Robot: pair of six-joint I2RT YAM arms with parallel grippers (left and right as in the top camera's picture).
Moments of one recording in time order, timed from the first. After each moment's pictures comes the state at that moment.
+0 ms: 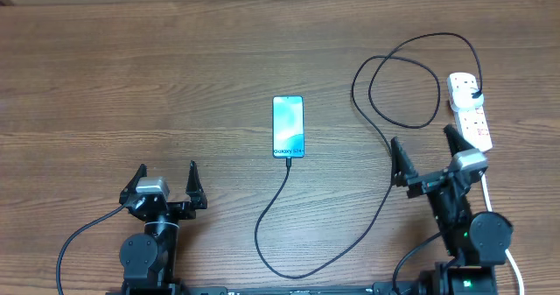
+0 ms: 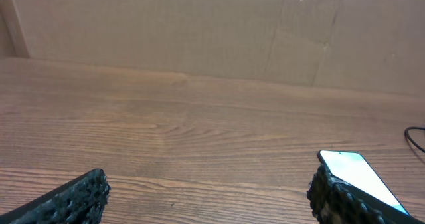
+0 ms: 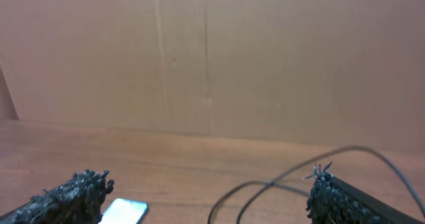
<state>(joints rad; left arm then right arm) -0.01 0.01 0.01 -0.08 -0.02 -0.12 -0.01 0.33 0.17 0.25 -0.25 0.07</state>
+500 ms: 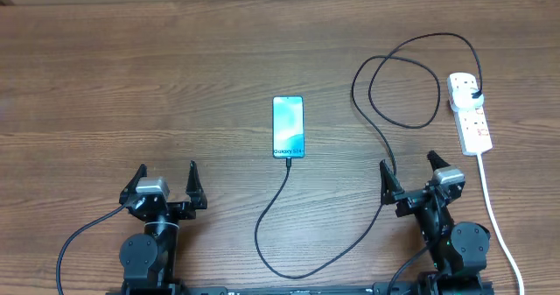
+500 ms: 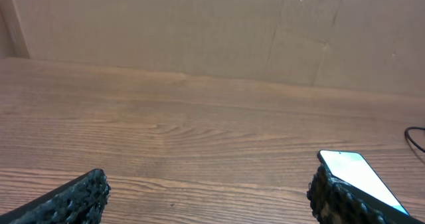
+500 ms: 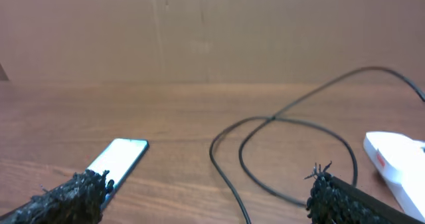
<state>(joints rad) -0.01 0.01 0.01 -0.08 -0.01 -0.12 0.05 0.08 0.02 -0.02 -0.18 0.07</state>
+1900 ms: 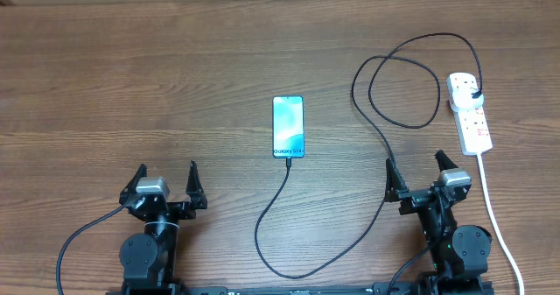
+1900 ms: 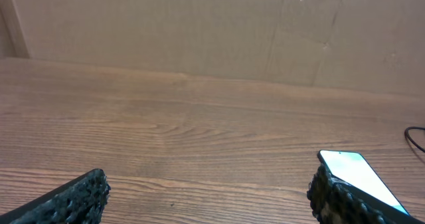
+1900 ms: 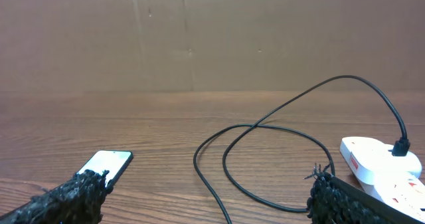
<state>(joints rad) -0.01 0.01 0.01 -0.08 -0.01 -0.12 0.05 0.03 0.02 -0.02 -0.12 0.07</state>
